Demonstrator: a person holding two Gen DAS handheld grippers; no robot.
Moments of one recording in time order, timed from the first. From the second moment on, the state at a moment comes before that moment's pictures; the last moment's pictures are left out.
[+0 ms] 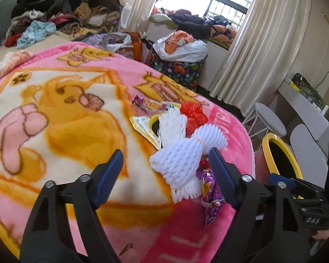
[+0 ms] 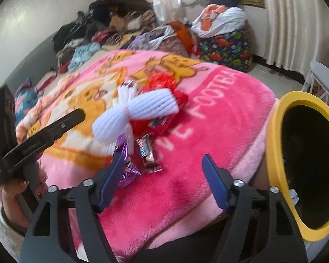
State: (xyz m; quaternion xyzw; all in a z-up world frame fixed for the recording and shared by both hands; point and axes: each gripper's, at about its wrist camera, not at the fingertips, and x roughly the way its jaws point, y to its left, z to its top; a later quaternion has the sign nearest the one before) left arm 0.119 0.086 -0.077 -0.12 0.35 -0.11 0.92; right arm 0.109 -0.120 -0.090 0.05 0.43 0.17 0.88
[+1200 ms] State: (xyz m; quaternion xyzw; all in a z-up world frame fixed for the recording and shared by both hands) left arm 0.133 0.063 -0.087 -0.11 0.37 -0.15 0.91; right arm 0.130 -0.111 -0.131 0.06 0.50 0.22 0.83
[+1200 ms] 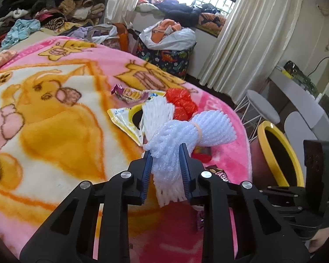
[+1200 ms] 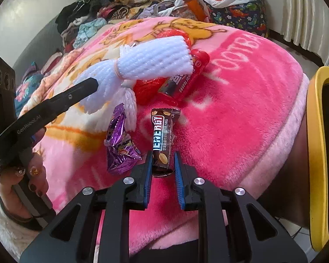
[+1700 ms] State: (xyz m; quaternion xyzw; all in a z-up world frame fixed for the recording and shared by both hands) left arm 0.120 0.050 -0.051 -0.11 0.33 -0.16 0.92; right arm 0.115 -0.129 -0.102 0.09 0.46 0.22 0.85
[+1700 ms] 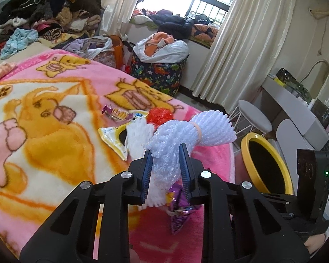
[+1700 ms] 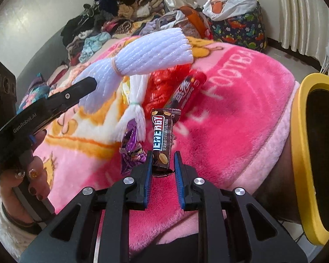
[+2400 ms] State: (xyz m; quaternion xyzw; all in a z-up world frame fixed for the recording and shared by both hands) left arm 0.103 -0.007 -0.015 -0.08 0.30 -0.20 0.93; right arm 0.097 -0.211 -0.055 0.16 0.39 0.17 0.89
